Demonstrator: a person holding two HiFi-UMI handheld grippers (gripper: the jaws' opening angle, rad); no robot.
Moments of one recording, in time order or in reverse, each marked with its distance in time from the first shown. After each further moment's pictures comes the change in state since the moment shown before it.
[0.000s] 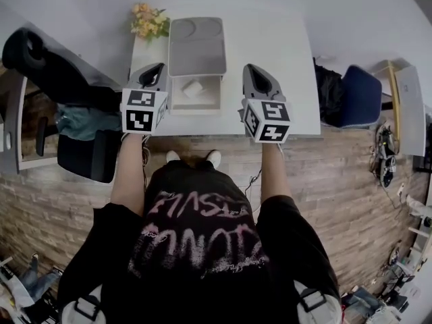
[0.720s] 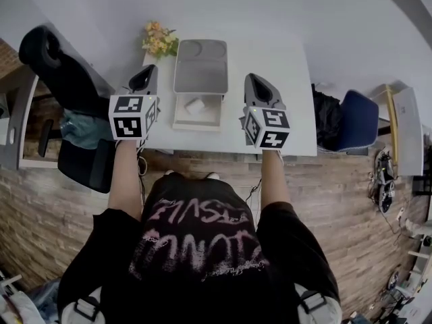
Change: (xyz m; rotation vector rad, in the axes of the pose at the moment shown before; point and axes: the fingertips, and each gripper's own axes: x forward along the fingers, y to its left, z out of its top) left arm -0.046 0.036 0.052 -0.059 -0.165 0.136; right arm 0.001 -0.002 0.034 -0.030 -0.081 0.040
